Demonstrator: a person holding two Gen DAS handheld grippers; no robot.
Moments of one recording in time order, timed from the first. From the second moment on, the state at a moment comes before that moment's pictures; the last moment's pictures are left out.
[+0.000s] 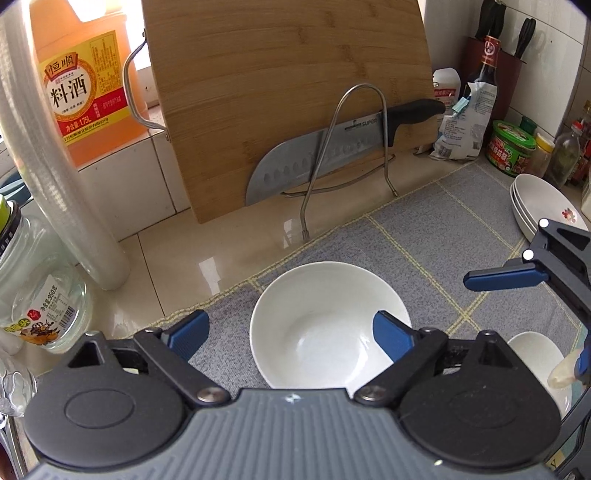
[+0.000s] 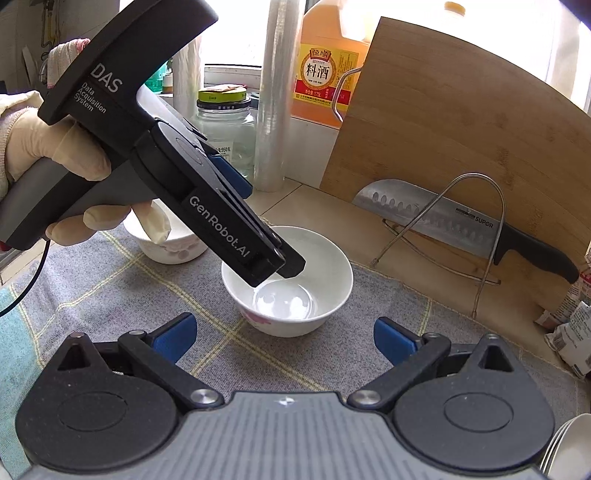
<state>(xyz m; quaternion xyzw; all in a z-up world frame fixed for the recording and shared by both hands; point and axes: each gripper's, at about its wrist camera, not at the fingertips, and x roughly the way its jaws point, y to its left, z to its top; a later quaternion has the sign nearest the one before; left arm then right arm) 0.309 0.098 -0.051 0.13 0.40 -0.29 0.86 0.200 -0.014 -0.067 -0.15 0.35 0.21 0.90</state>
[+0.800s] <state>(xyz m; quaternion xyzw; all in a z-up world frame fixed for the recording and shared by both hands) 0.336 0.100 -0.070 0.11 0.45 -0.32 0.83 0.251 0.006 -0.098 -0.16 0.41 0.22 0.87</state>
